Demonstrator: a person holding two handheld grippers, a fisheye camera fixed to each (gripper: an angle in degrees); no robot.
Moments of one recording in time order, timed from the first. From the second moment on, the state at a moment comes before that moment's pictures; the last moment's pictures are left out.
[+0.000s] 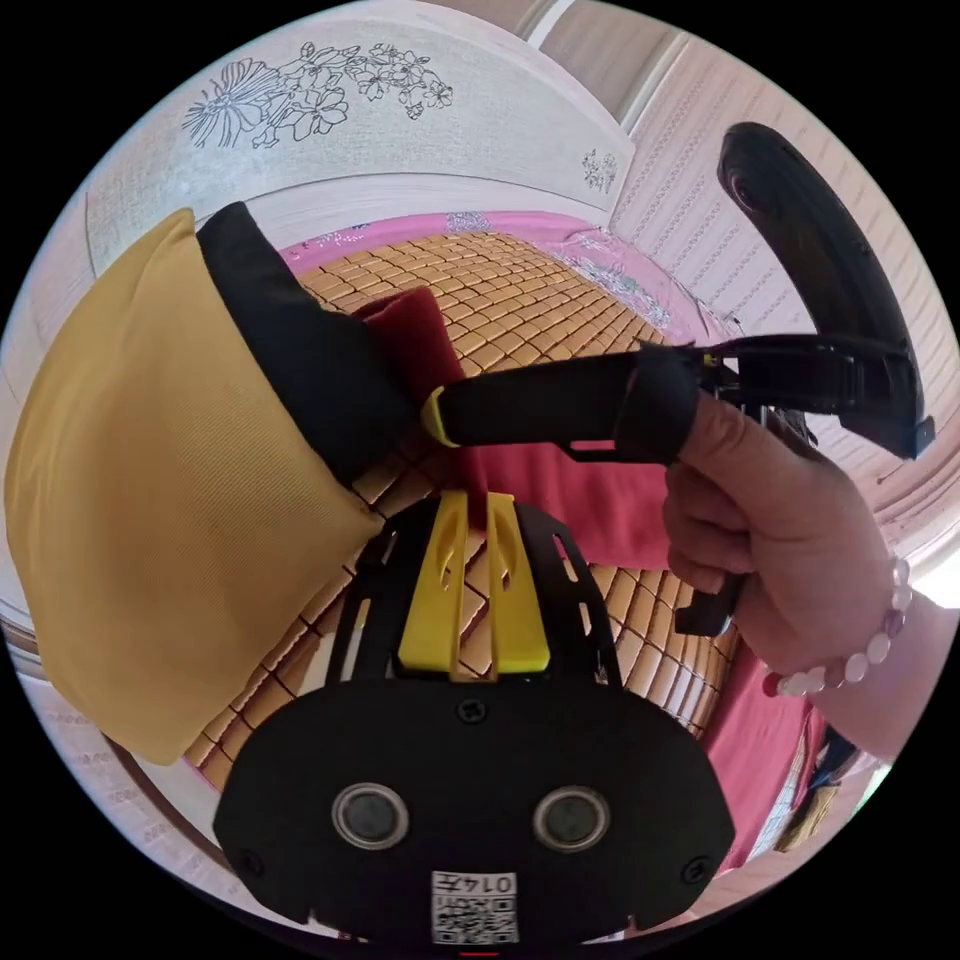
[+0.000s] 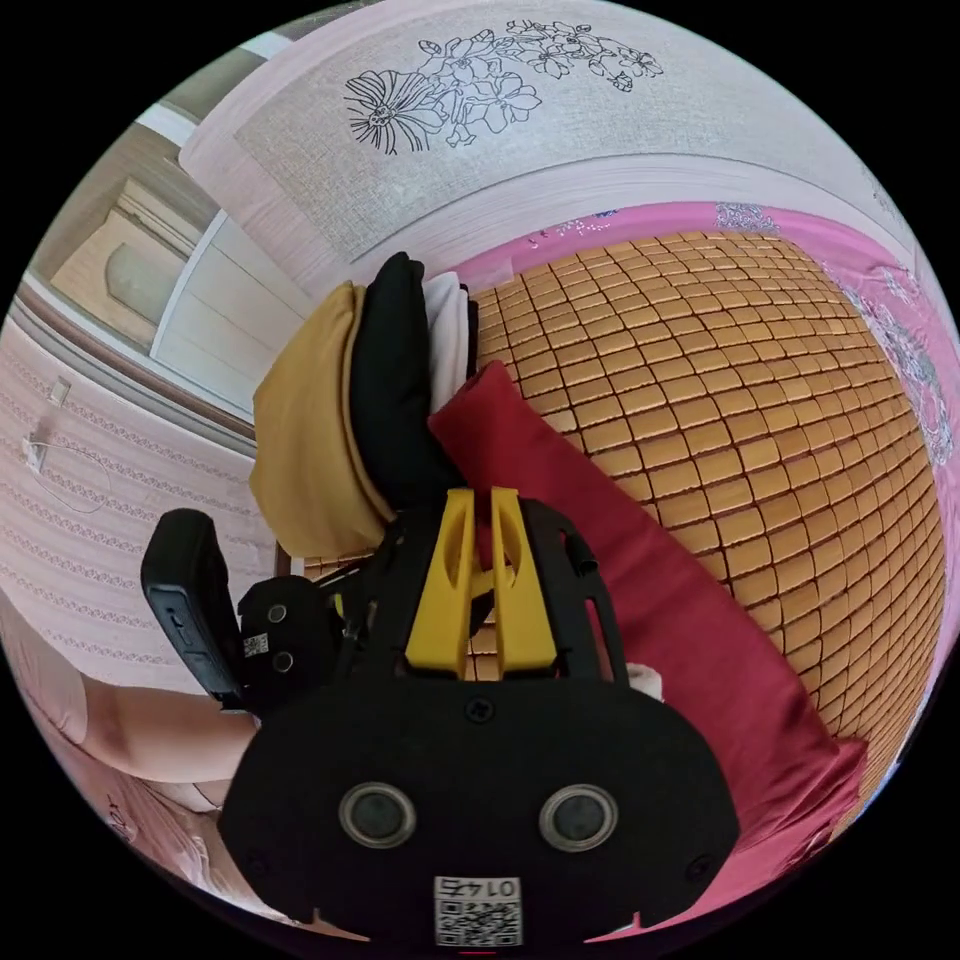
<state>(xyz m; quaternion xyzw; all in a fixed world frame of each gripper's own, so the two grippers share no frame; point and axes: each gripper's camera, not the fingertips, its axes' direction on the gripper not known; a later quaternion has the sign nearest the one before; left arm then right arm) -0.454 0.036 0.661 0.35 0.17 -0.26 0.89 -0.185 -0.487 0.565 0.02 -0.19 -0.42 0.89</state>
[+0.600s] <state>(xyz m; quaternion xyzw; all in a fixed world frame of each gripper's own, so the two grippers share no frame) -0.206 0.033 0.464 0.53 0.35 0.28 0.72 0.205 -0.272 0.281 0.34 -0.21 -0.17 0.90</state>
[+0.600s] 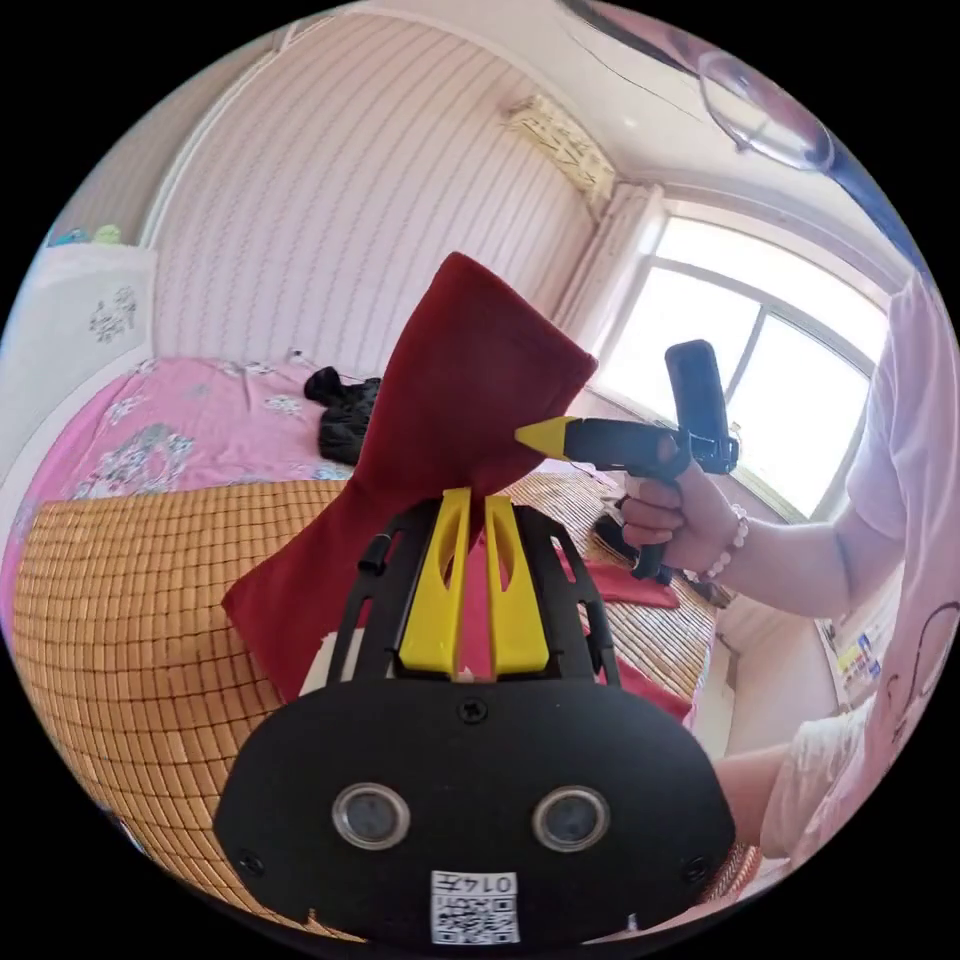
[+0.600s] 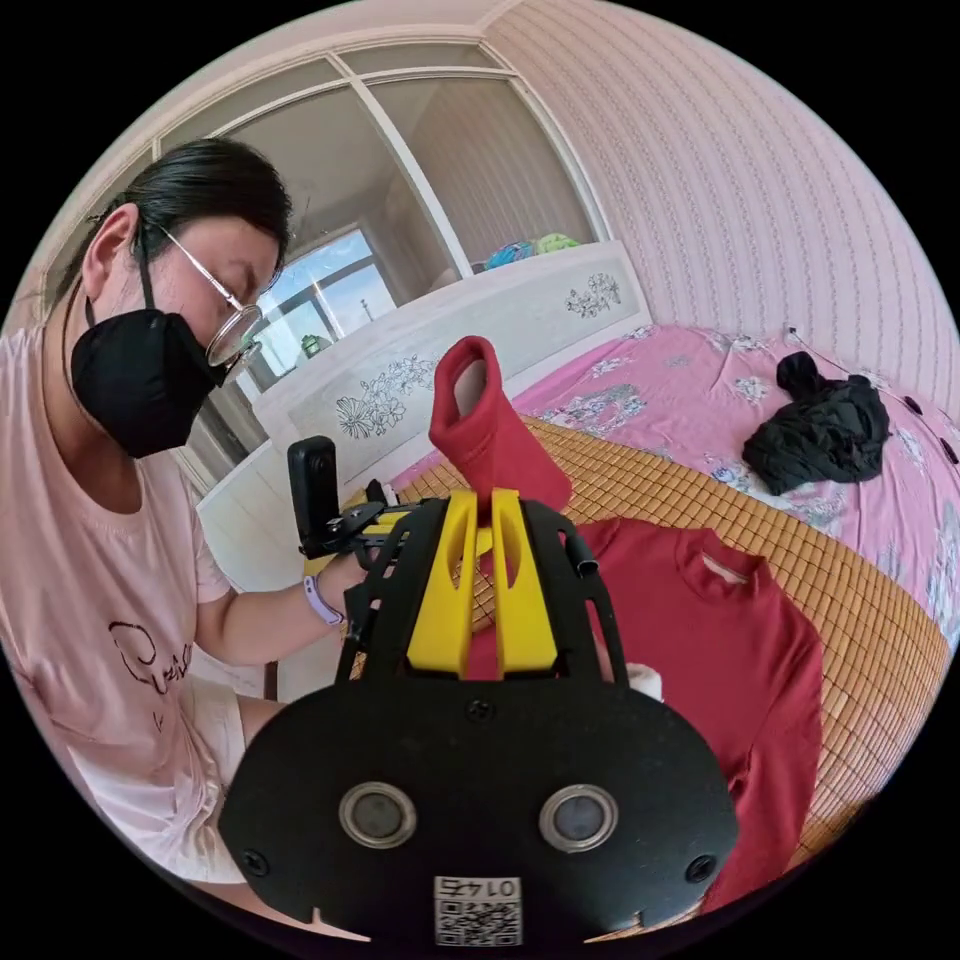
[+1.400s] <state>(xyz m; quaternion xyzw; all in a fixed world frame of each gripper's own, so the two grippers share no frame) -0.085 -0.024 0.598 0.32 0.23 0.32 0.86 0.282 -0.169 0.324 0.14 -0.12 -0.05 0.98</state>
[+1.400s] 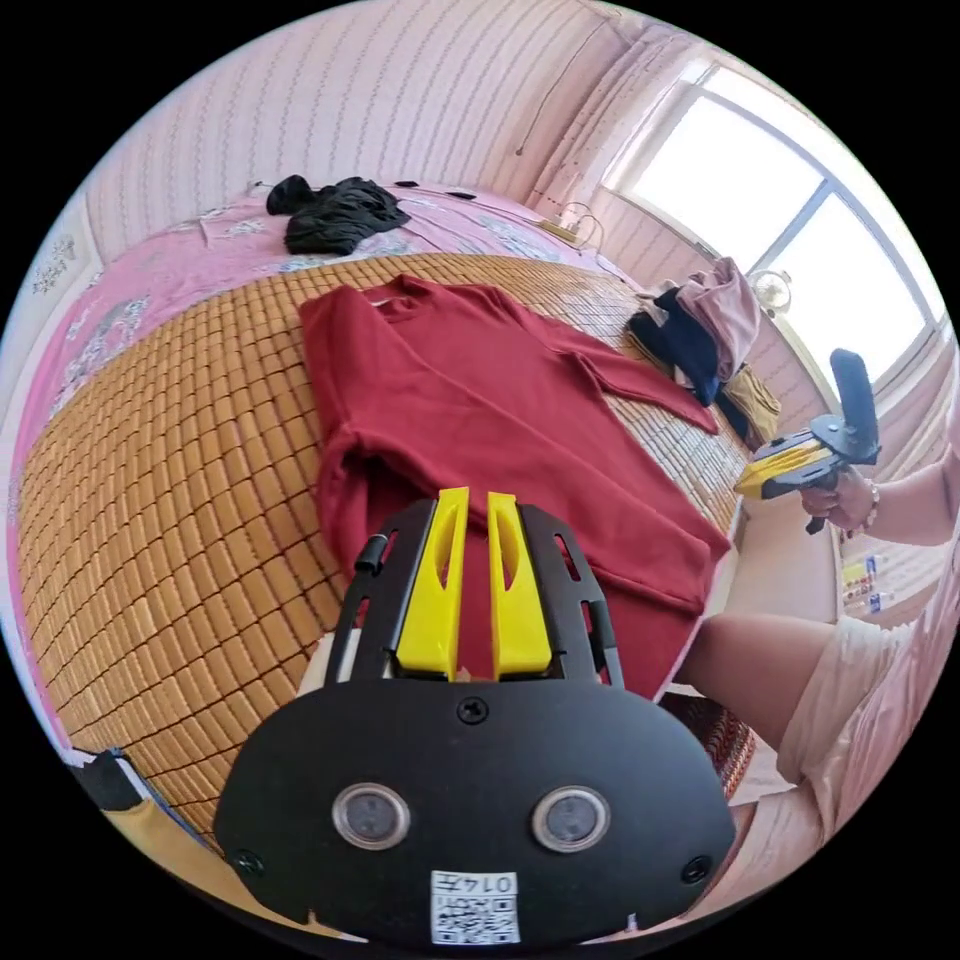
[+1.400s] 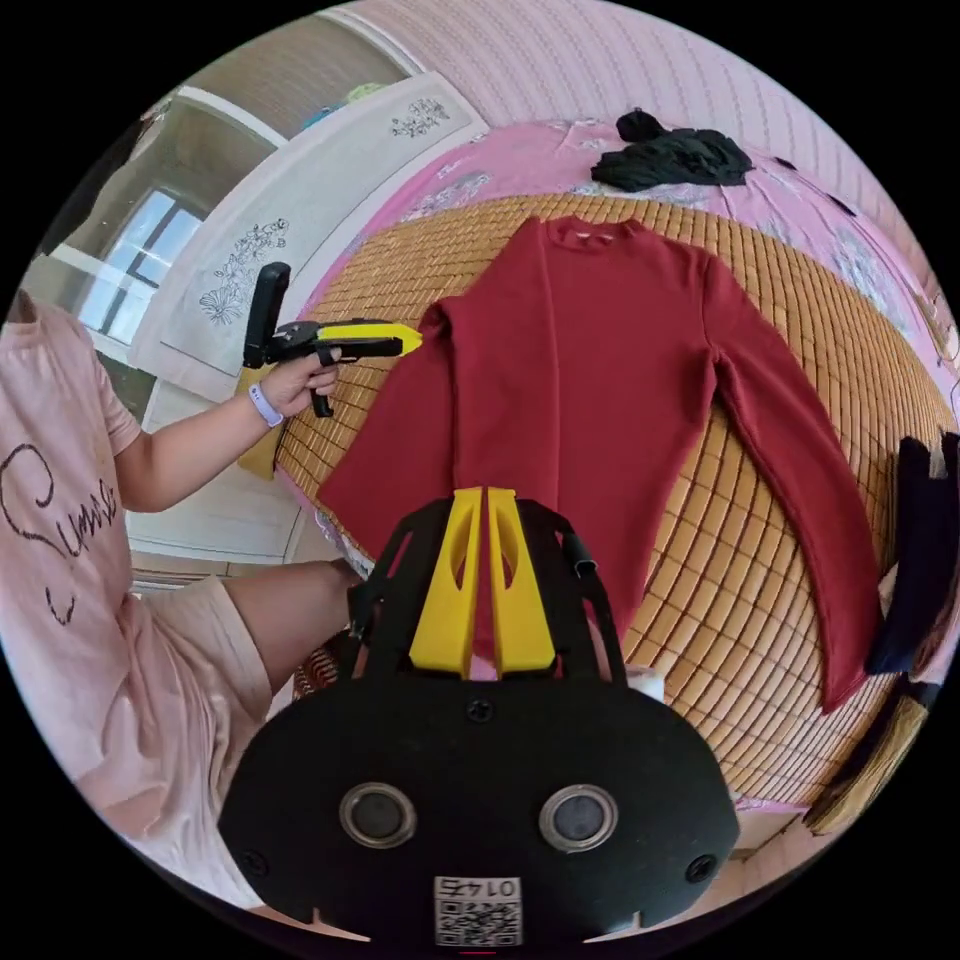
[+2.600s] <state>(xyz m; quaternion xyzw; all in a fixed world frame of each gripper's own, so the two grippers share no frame) 0.032 -0.058 0.663 0.25 0.31 0.31 0.87 0.309 -0.157 0.341 -0.05 -0.05 -0.01 1.00</state>
